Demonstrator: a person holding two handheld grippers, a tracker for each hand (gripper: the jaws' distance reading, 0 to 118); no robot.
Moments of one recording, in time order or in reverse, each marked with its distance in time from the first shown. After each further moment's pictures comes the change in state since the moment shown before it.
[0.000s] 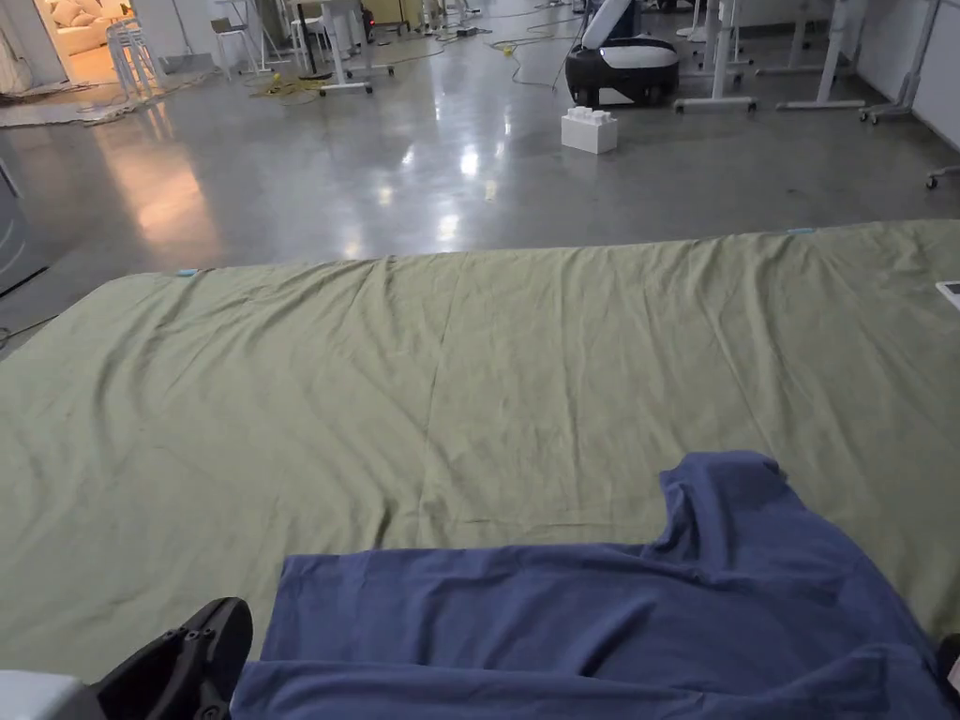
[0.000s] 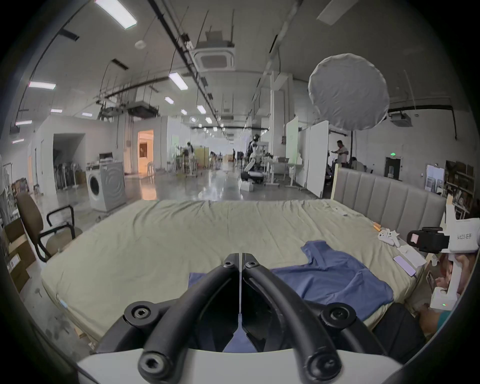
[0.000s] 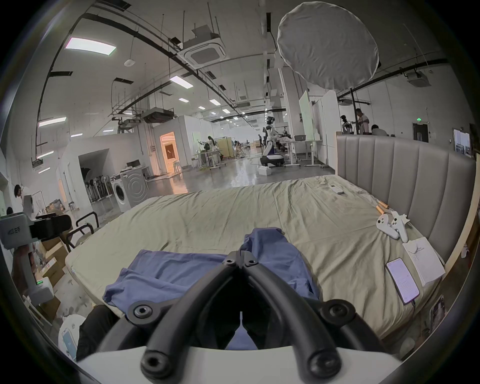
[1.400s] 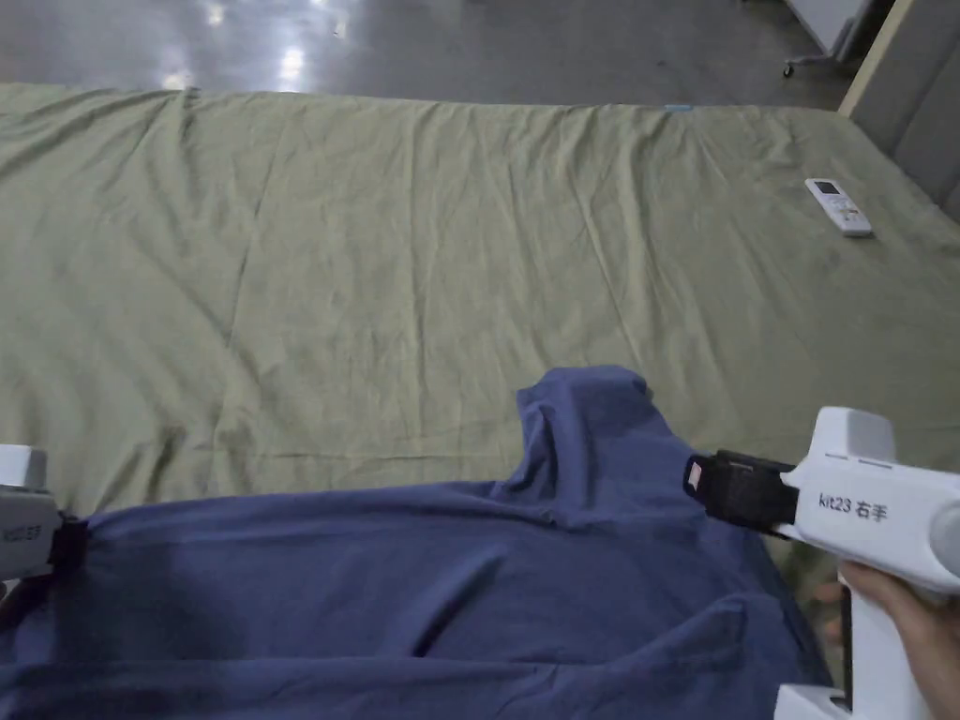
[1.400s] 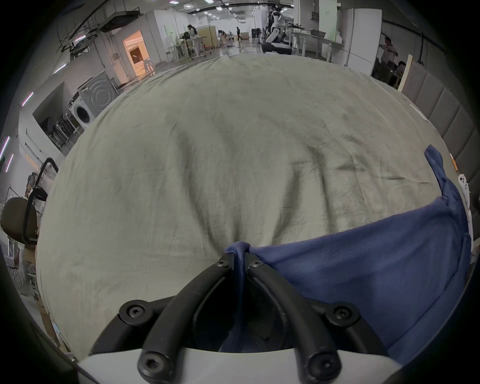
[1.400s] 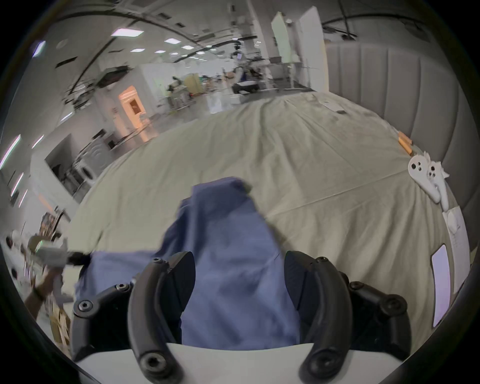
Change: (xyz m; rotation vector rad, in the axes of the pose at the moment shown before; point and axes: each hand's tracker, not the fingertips) left arm -0.084 -0.105 -0.376 -0.786 0.132 -0.075; right arm 0.135 -0.007 -0.296 -0.477 -0.140 -0.218
